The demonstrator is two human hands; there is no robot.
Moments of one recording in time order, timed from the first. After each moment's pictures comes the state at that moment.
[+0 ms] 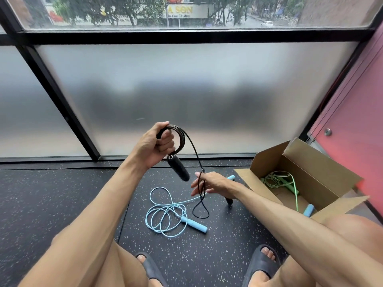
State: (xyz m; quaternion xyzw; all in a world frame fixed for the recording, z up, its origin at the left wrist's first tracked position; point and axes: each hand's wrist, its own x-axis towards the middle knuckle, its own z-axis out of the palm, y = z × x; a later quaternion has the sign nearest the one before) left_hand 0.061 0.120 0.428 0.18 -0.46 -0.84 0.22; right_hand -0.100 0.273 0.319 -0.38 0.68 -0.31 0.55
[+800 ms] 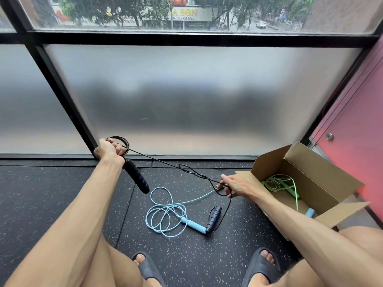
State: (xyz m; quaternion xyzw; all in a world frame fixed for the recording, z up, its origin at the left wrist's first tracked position) left_hand 0.130 0.032 0.389 0.49 -0.16 -0.65 0.56; right_hand -0.145 0.309 0.304 -0.35 0.76 -0.32 0.45
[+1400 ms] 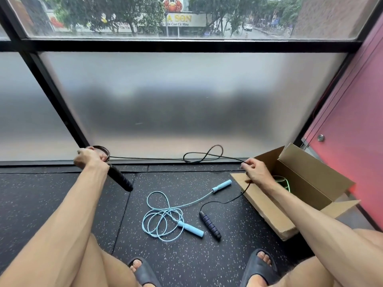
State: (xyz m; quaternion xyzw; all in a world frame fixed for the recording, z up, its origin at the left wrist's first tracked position) left_hand 0.157 0.005 0.382 0.56 -0.12 -0.56 0.61; right_hand -0.206 0.332 0.328 -0.28 0.81 -0.46 0.24
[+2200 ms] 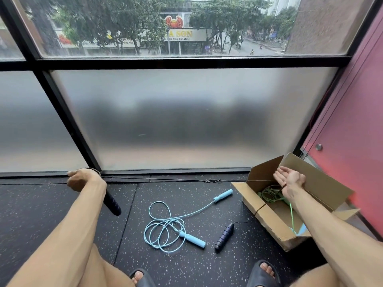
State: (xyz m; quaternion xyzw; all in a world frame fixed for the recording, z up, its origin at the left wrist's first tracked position) left_hand 0.179 0.031 0.388 0.77 -0.14 -0.33 0.53; right_hand -0.273 0.370 0.335 0.12 0.56 -0.79 0.21
